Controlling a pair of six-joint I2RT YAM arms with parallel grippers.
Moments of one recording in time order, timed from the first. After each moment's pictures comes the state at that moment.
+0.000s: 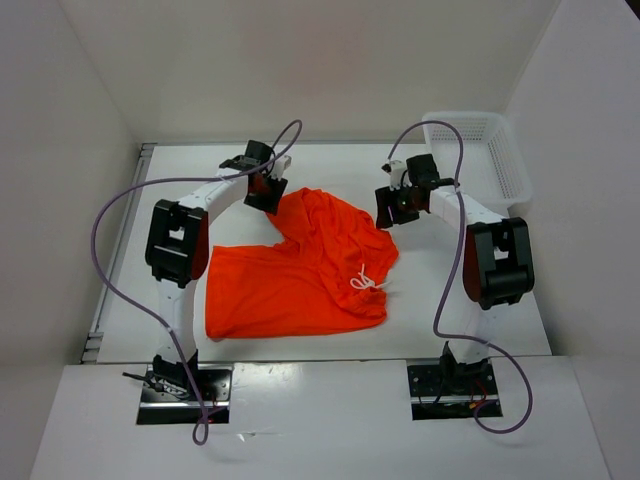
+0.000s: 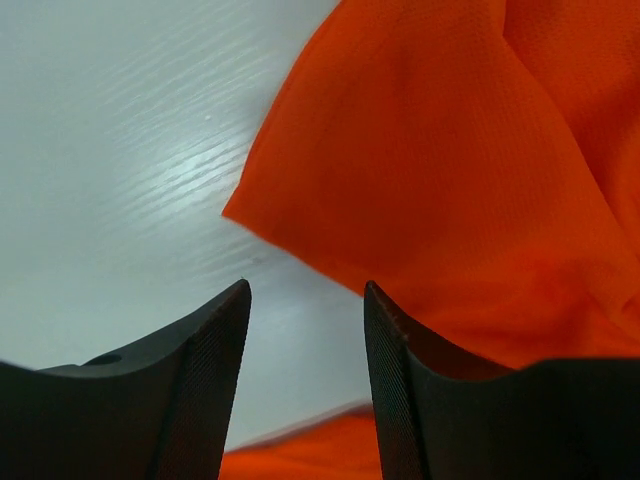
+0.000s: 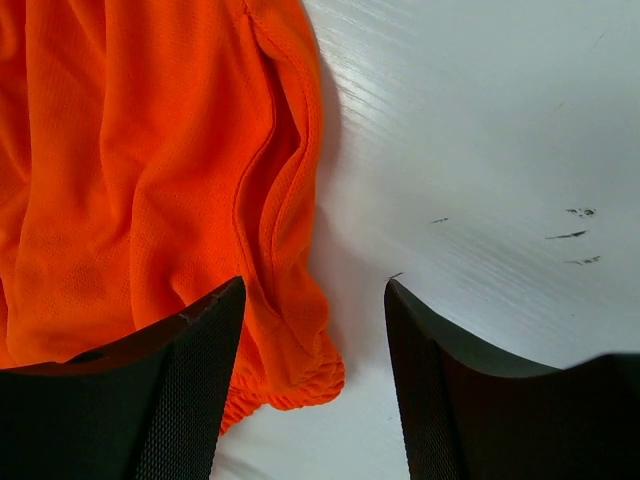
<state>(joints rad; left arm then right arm) -0.28 2.11 1.70 -0.62 0.04 0.09 0.15 1.81 1.28 -0.47 -0.34 -0.12</state>
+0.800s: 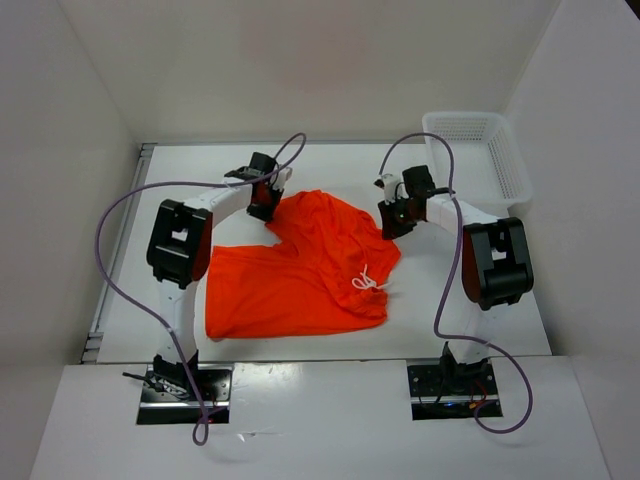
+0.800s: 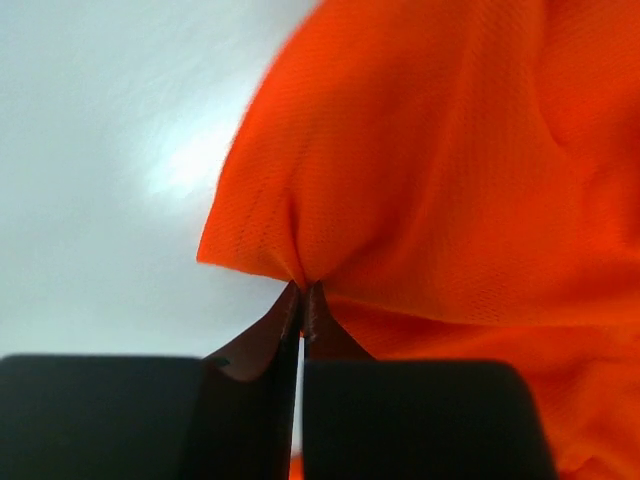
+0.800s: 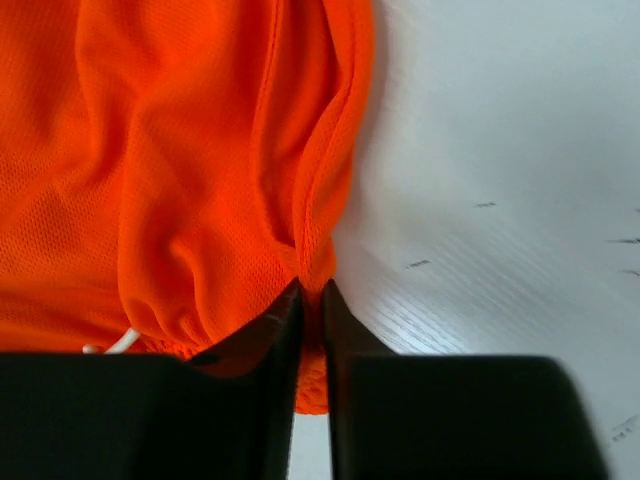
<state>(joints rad) -0.30 2.16 1.64 -0.54 0.01 0.07 0.17 1.82 1.20 -0.45 -0.36 -0.25</state>
